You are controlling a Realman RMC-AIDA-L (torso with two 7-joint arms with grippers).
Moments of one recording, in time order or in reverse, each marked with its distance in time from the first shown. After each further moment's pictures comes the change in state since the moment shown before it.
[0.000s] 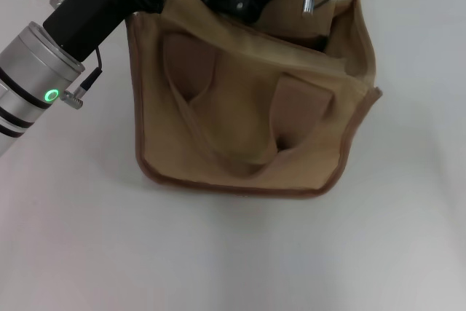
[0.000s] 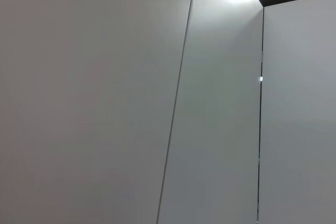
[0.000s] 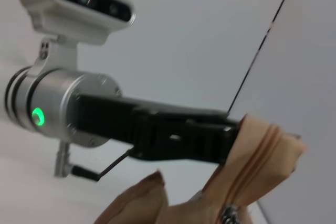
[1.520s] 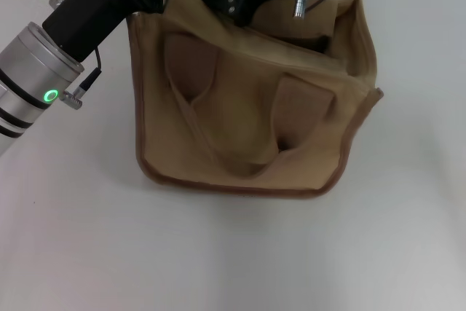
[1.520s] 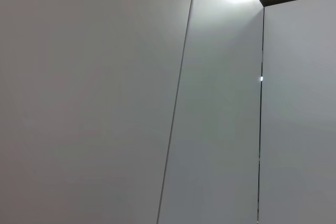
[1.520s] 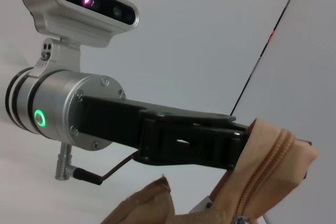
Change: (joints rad) left arm 0.001 0.002 0.000 -0.002 0.000 0.001 0.000; right arm -0.002 -0.003 -0.046 0.017 0.038 0.038 -0.028
